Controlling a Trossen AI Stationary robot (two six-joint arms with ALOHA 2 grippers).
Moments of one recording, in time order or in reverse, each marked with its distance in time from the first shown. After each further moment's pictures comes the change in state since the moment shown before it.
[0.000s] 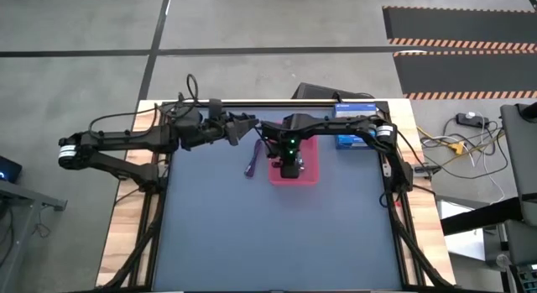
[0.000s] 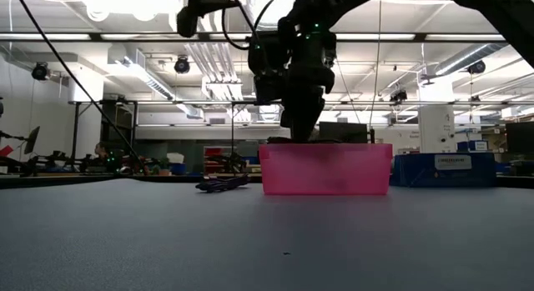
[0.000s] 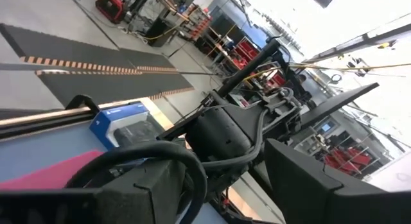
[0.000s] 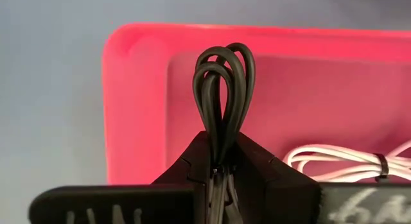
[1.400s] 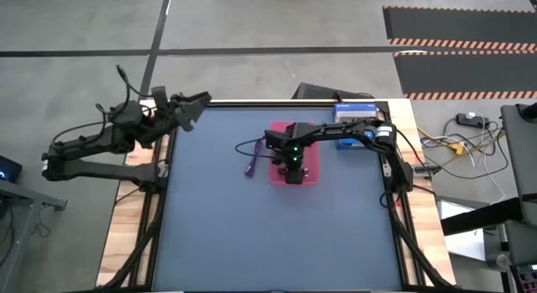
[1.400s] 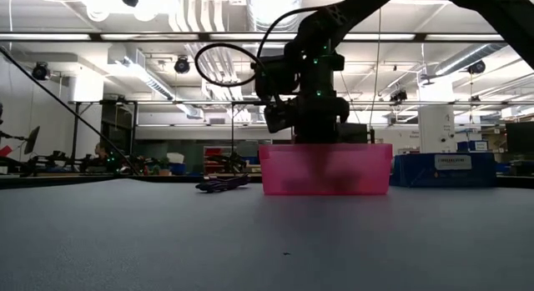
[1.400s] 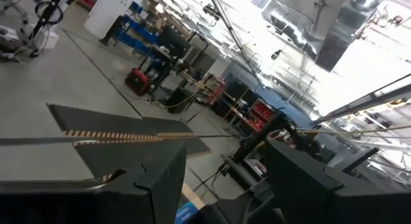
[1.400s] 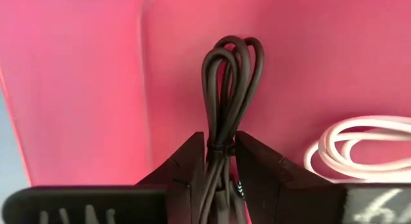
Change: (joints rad) left arm 0.007 -0.359 -0.005 -0.195 -0.217 0.118; right arm 0.003 -0.001 -0.164 0.115 0.010 0.044
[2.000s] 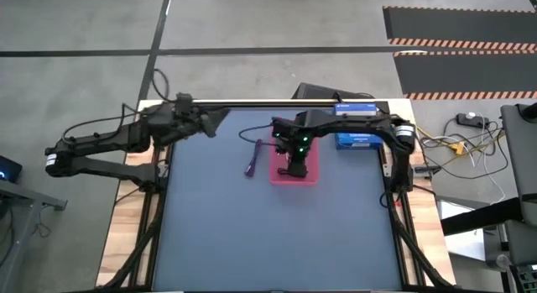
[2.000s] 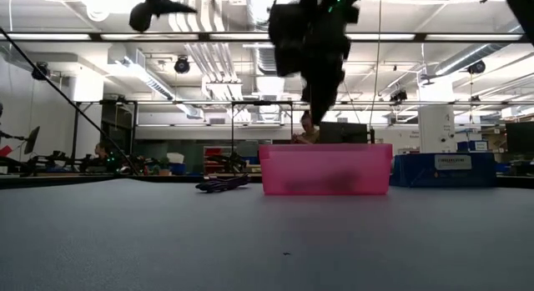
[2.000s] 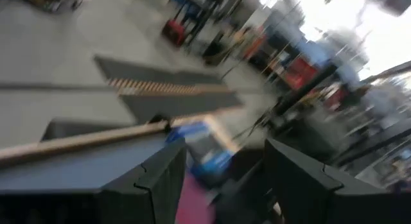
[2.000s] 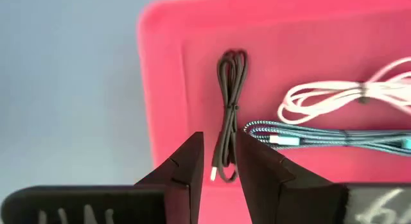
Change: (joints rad) left arm 0.000 0.131 0.000 -0.156 -0.003 -0.087; right arm -0.001 -0.190 0.065 -0.133 0.000 0.105
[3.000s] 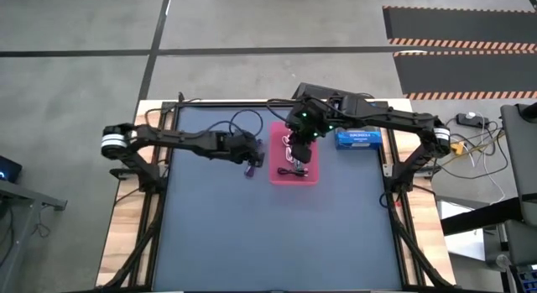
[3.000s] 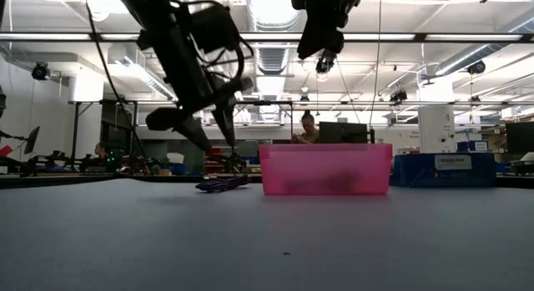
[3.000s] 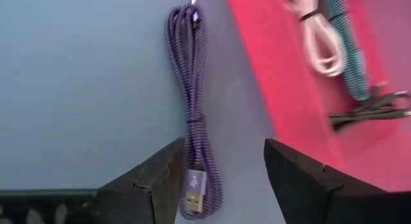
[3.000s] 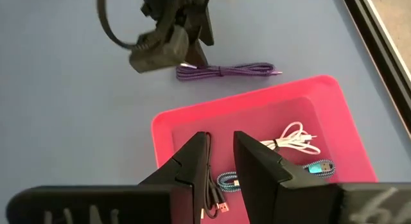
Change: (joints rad) left arm 0.000 0.712 0.066 -0.290 0.220 -0.309; right arm 0.000 -0.296 -0.014 0.170 0.133 0.159
